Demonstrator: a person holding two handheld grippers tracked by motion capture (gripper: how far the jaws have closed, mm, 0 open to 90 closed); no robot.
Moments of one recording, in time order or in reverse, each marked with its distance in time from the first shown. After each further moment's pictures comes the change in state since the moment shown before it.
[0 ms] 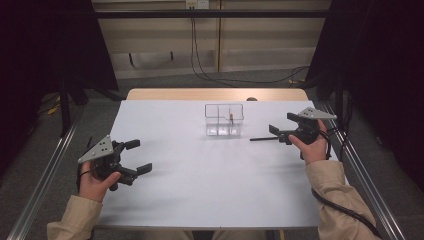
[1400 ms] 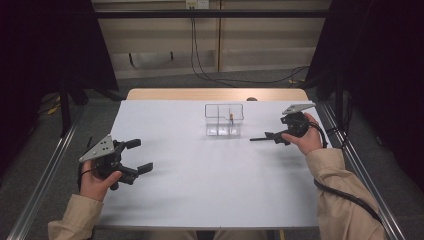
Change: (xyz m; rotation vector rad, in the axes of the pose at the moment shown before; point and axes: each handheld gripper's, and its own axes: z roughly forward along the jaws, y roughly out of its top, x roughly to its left) left arm 0.001 0.001 0.002 0.004 -0.002 0.002; right arm -0.011 0.004 0.034 0.363 0.050 -0.119
